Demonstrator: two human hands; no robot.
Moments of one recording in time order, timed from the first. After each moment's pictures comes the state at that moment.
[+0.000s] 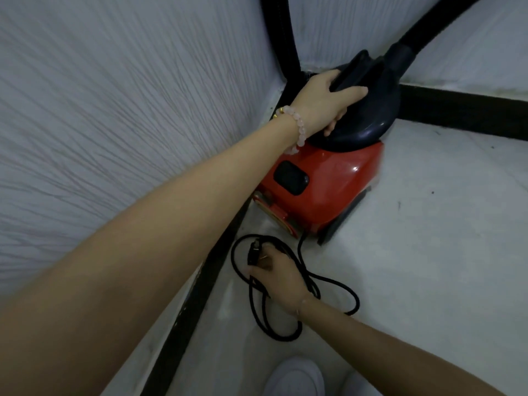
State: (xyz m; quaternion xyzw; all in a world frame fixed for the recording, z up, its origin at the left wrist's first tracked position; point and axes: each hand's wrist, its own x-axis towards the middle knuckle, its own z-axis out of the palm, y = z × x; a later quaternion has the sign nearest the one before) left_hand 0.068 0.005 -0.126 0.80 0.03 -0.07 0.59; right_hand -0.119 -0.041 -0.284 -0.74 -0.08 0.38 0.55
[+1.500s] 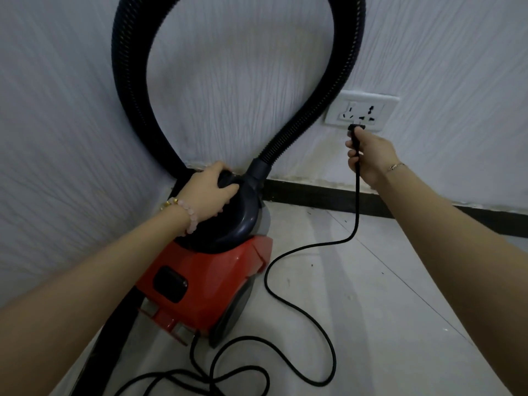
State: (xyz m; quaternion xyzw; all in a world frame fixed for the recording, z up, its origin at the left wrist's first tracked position) left_hand 0.113 -0.021 -0.122 0.90 0.01 -0.03 0.43; right_hand 0.195 -0.305 -0.097 -0.61 0.19 0.01 0.77
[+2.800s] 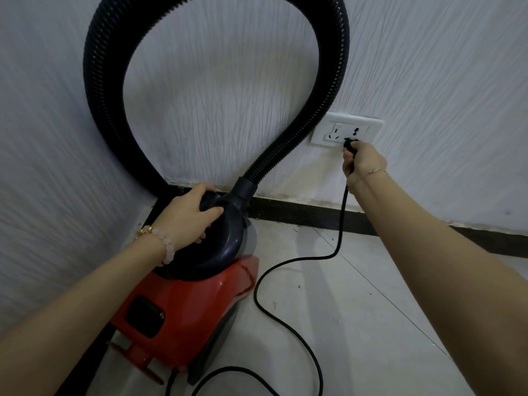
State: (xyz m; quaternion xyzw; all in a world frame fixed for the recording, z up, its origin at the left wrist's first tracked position) left_hand 0.114 -0.021 -0.122 0.89 0.02 -0.05 0.44; right_hand 0.226 -0.300 -0.088 -0.47 0.29 -0.12 0.83
